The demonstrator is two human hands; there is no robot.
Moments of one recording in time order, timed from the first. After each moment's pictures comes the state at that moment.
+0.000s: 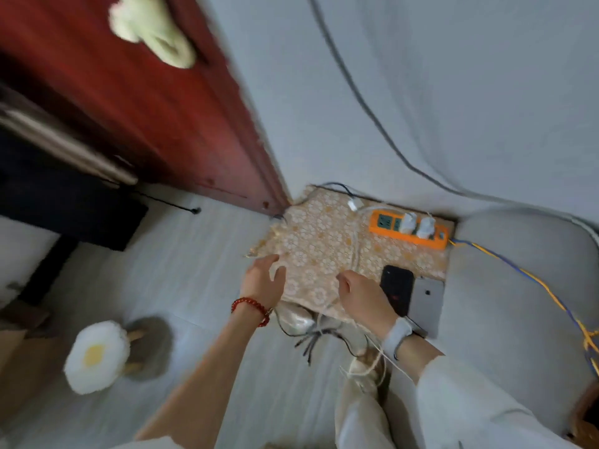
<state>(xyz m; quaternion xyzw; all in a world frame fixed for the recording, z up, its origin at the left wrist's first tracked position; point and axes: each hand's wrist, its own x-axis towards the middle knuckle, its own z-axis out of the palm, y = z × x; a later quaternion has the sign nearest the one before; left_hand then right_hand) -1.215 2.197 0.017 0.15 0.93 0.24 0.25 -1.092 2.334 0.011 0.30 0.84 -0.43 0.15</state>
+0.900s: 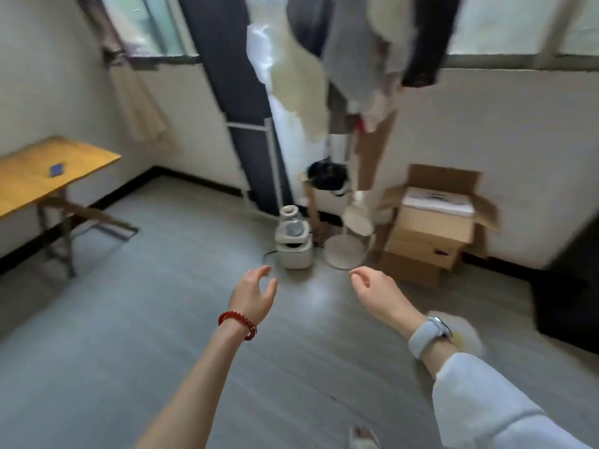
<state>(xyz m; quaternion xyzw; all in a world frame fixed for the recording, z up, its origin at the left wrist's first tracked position) -0.888 1.348 0.203 -0.51 0.78 0.28 -0.20 -1.090 1.458 0.213 -0.46 0.79 -0.31 0.26</state>
